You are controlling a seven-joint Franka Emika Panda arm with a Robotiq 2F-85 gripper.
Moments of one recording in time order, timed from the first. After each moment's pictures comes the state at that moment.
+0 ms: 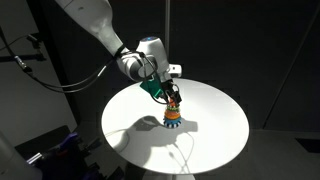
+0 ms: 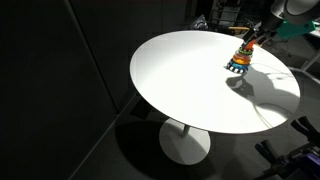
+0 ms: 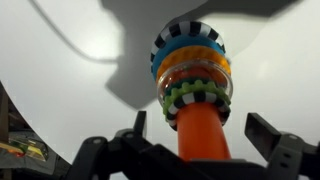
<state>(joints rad) -0.06 0.39 -0.12 -2.19 0.01 2.91 0.01</state>
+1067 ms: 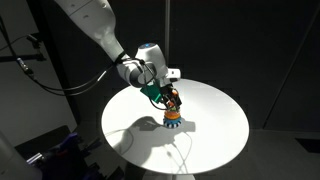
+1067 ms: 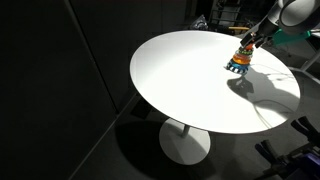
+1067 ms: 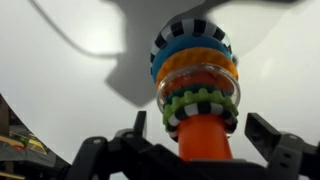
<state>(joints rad) -0.05 0.44 -0.13 -2.20 0.01 3.00 0.01</state>
